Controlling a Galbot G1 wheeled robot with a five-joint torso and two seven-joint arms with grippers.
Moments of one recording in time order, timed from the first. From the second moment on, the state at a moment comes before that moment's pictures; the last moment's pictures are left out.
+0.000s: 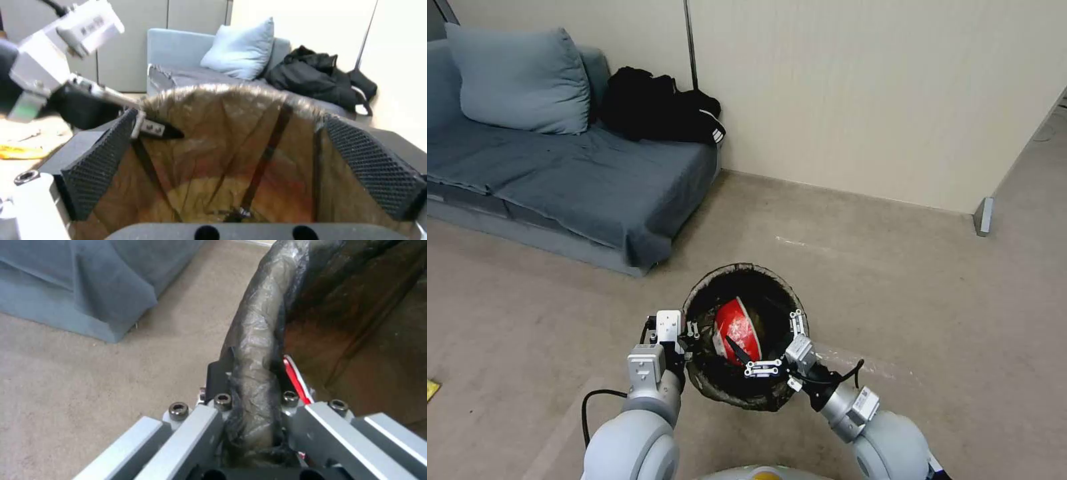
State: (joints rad) left arm 1.62 -1.42 -0.29 -2.35 -0.18 0.59 -0.32; right arm -1.51 1.23 0.22 2.02 0.12 0.28 -0.42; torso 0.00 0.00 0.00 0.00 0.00
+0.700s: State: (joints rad) left arm 1.61 -1.41 -0.31 -2.31 -0.19 0.58 -0.31; right arm -1.66 1.41 0.35 2.33 0.08 0.24 -0.09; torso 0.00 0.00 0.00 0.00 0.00
